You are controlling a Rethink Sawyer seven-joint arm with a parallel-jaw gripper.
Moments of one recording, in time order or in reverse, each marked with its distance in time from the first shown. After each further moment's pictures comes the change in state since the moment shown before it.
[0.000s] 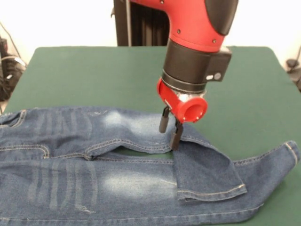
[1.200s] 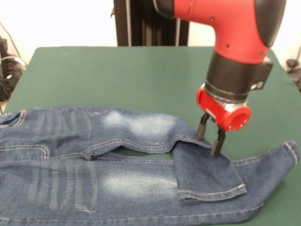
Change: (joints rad) arm 0.100 0.066 -0.007 -0.028 0.068 -0.010 0.000
